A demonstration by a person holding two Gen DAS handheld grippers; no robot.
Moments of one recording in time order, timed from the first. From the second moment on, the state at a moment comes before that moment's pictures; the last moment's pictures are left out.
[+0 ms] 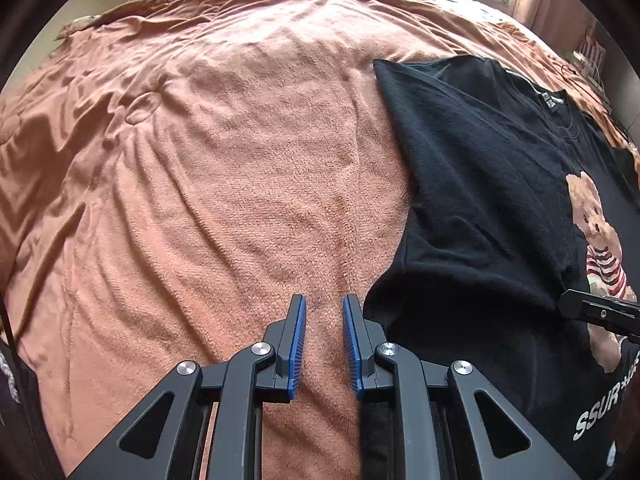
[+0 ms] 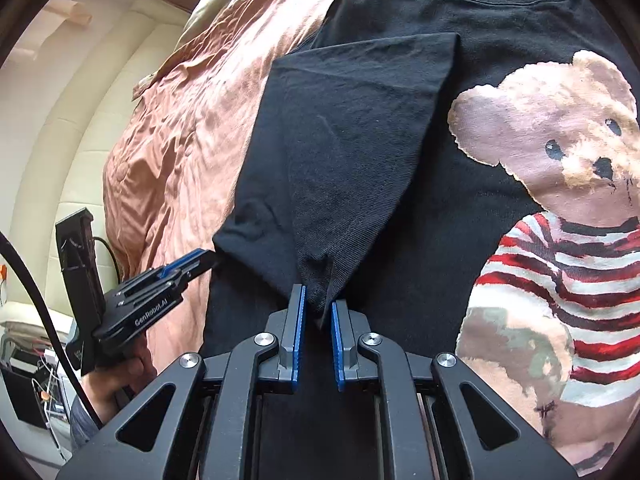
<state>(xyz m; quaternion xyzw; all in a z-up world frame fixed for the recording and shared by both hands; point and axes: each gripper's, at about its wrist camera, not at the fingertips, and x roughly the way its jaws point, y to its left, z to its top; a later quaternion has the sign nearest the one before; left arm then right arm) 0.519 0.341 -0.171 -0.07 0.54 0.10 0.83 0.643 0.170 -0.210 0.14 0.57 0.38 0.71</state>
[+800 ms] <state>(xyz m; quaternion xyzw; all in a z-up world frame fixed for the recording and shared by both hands) 0.554 0.328 -0.164 -0.12 0.51 0.07 0.85 0.707 0.139 -0.194 0.14 0.50 0.32 0.79</state>
